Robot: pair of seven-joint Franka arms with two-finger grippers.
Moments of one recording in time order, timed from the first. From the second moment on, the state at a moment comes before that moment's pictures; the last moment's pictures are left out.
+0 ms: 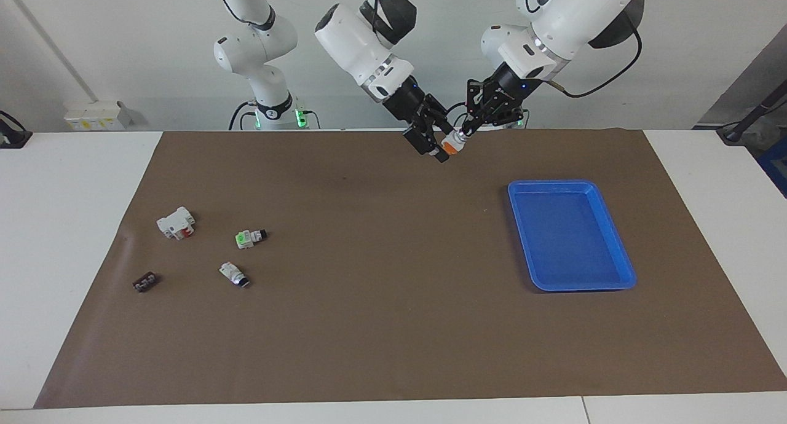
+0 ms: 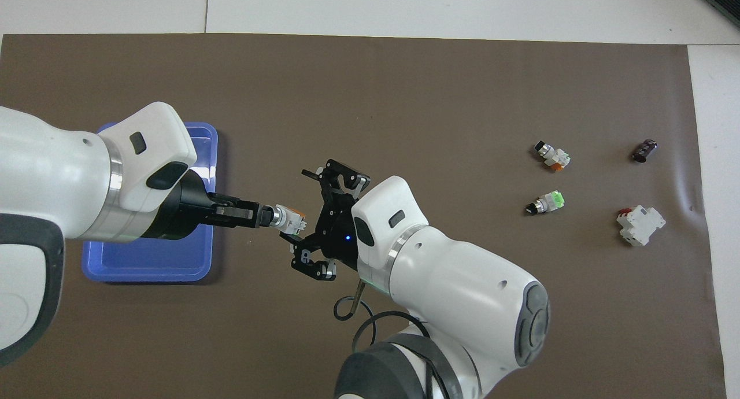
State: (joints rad) left arm -0.29 -0.14 -0.07 -1.79 -0.46 1.75 -0.07; right arm 0.62 0.02 0.13 -2.01 0.82 2.83 -1.21
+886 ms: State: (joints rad) left arm 0.04 -0.13 -0.04 -2.01 -0.13 1.89 0.10; right arm 0.05 -0.05 0.12 -1.99 0.61 2.50 -1.13
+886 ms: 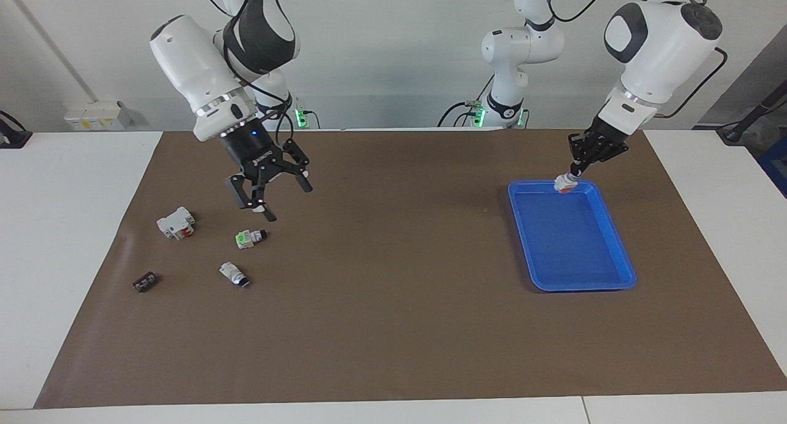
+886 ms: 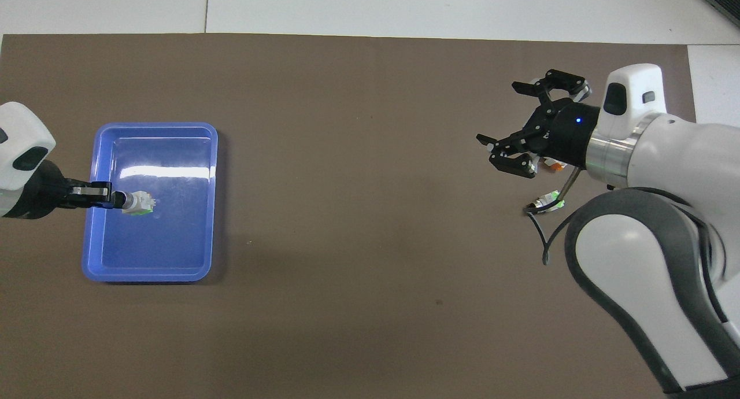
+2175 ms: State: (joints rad) left arm 0.12 0.09 -0.05 -1.71 -0.05 1.73 0.30; right arm -0.10 -0.04 0.11 -1.72 -0.08 1.71 0.27
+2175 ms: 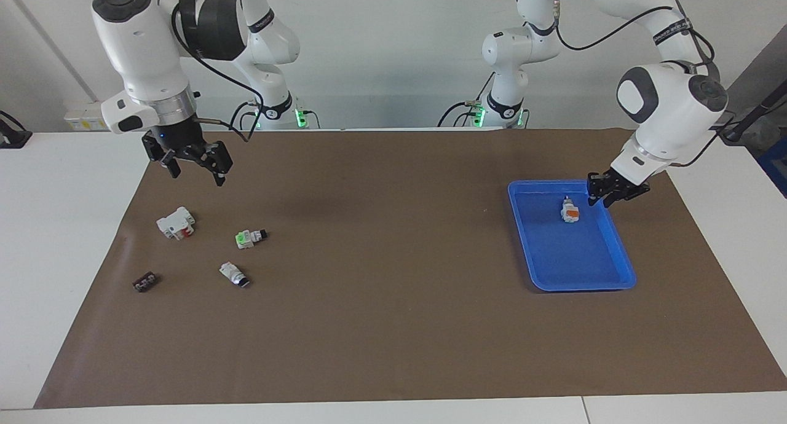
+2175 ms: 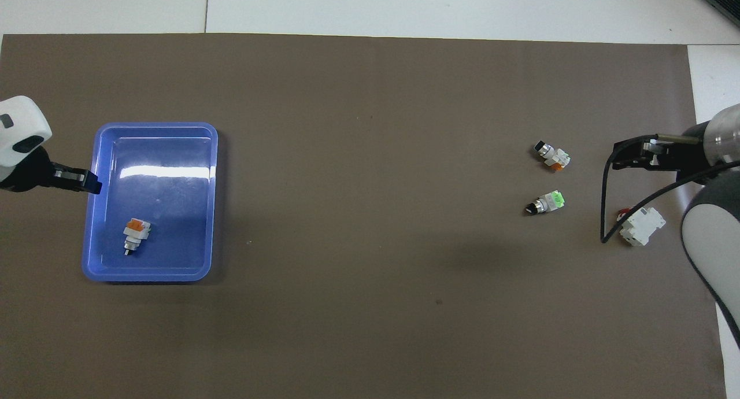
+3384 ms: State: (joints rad) left arm 0.02 0.03 -0.05 -1.38 0.02 1.31 0.14; right arm -0.14 0.00 0.06 -1.62 -0.02 1.59 0.29
